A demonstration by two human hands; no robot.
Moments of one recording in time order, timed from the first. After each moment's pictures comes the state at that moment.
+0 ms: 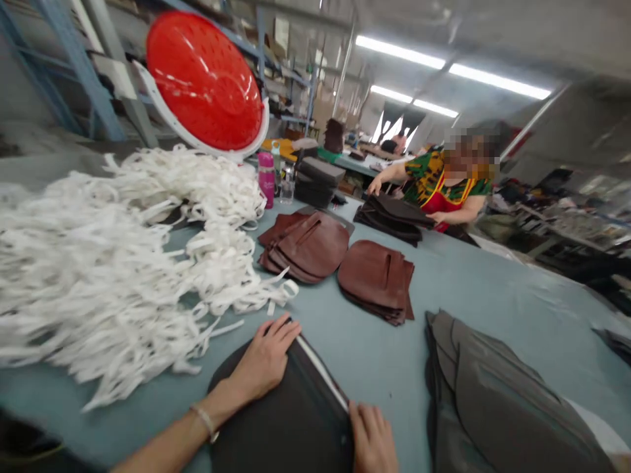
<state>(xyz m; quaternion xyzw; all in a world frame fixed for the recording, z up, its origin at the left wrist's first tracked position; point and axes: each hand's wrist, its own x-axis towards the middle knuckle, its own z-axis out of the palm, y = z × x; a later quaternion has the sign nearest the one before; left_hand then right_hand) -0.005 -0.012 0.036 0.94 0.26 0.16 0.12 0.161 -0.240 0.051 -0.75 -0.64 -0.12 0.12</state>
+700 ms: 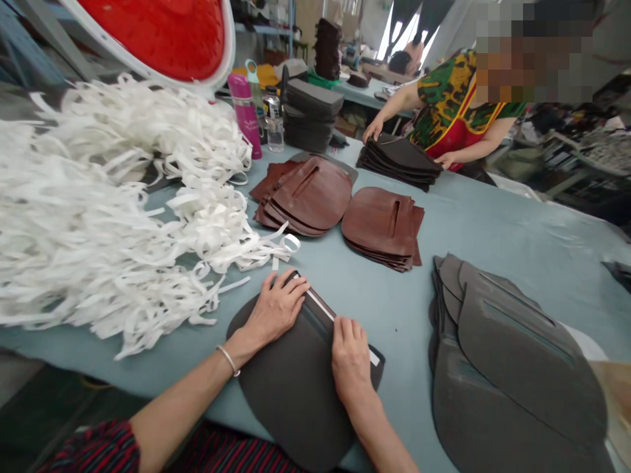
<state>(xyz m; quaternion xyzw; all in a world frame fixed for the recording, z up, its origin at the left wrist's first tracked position) 0.002 -0.015 0.034 0.94 0.26 0.17 0.10 0.123 -0.189 0.026 -0.79 -0.60 -0.10 0.05</state>
